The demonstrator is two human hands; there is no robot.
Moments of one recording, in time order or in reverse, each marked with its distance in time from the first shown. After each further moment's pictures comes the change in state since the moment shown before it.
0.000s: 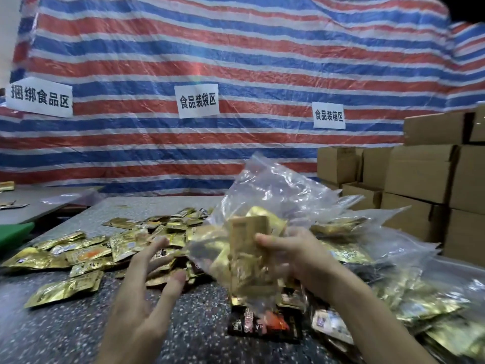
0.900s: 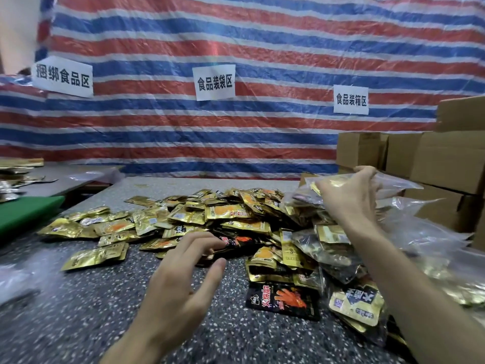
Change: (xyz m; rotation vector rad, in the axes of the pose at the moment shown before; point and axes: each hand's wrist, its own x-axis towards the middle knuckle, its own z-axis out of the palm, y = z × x) left_hand -0.007 0.000 0.005 0.253 -0.151 0.242; right_hand 0.043 -0.021 -0.034 -0.635 0.966 -0.110
